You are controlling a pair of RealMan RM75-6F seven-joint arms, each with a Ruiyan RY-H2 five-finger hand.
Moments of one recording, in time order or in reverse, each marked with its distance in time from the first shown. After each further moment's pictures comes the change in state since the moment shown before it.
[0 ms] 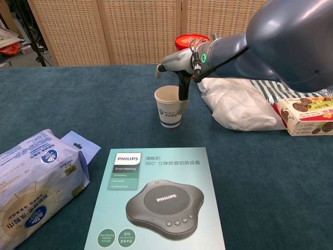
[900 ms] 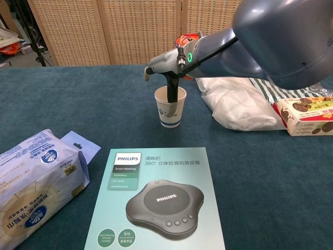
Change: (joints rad) left arm -0.031 -0.014 0.039 0.023 -0.040 0.016 0.004; right arm 0.005 -0.004 0.077 -0.041 0.056 -0.003 -0.137
